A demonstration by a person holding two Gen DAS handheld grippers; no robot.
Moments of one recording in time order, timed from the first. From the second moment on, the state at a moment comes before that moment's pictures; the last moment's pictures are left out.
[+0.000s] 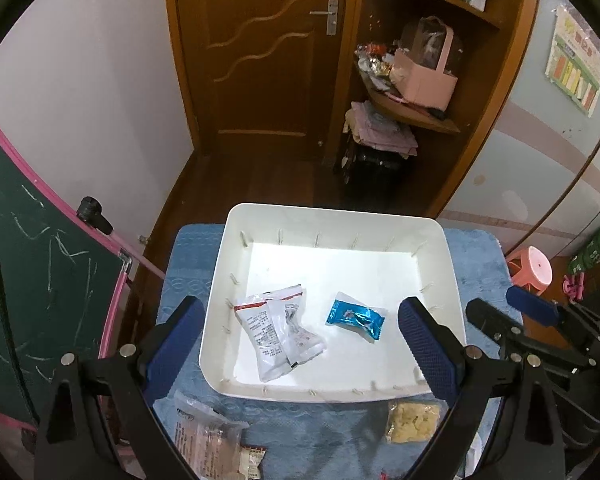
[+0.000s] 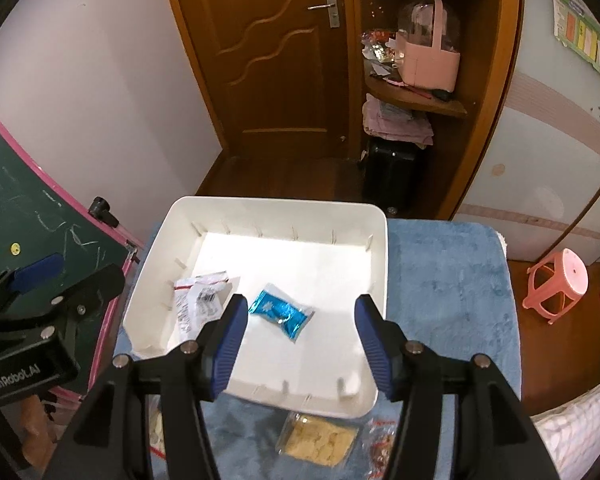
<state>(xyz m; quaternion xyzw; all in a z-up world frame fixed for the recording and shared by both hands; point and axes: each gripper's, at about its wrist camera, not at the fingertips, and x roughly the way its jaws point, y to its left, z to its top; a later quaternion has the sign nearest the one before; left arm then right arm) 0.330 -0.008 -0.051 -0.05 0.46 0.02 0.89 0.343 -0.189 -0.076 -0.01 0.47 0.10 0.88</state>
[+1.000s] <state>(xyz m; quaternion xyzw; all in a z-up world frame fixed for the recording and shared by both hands) 0.157 -0.013 0.049 -0.03 0.40 -0.09 0.91 0.148 -0.244 0.021 0.04 0.41 0.02 0.91</state>
